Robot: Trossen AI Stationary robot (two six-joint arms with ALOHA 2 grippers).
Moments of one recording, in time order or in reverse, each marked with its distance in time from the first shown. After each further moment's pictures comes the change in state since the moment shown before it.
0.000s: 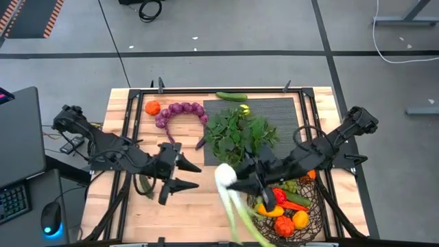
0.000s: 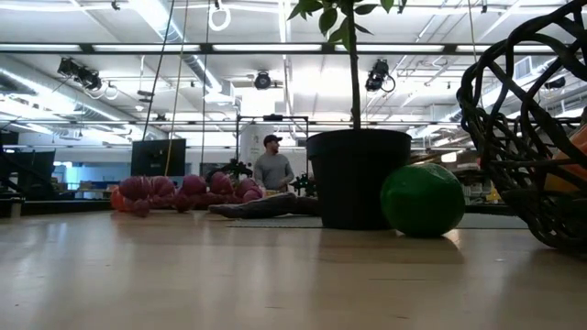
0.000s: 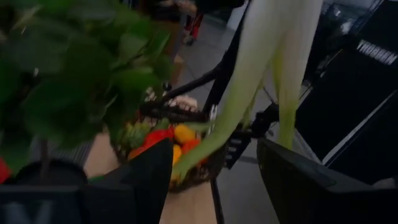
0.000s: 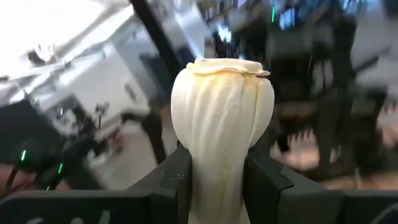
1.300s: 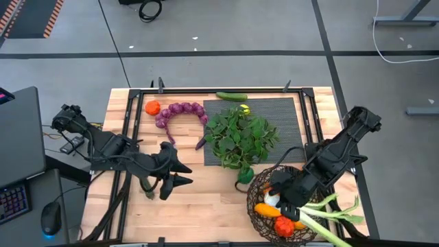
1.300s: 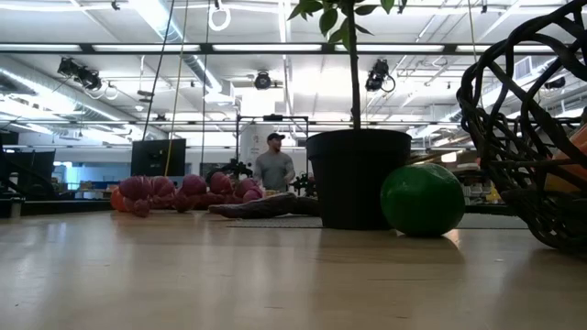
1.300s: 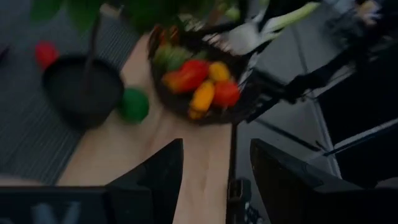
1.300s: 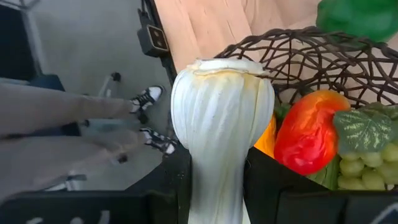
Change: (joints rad) left arm 0.000 -0.016 -0.001 -0.338 0.000 -0.356; right arm 0.154 -0.021 0.001 -1.147 -0.327 0.628
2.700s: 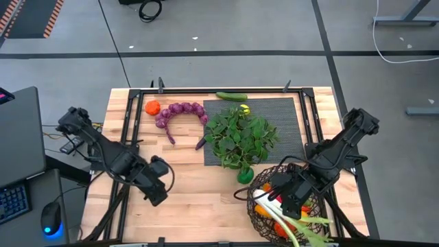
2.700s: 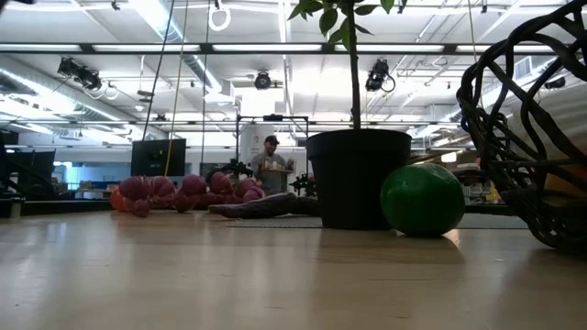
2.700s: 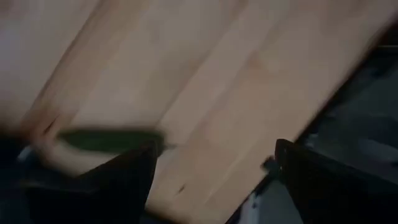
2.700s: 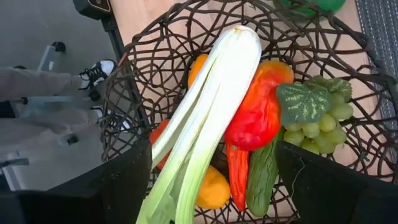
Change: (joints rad) left arm -0.105 0.125 0.000 -0.675 0.338 -0.529; right arm 0.007 0.033 -0.008 -0.168 -0.004 -0.056
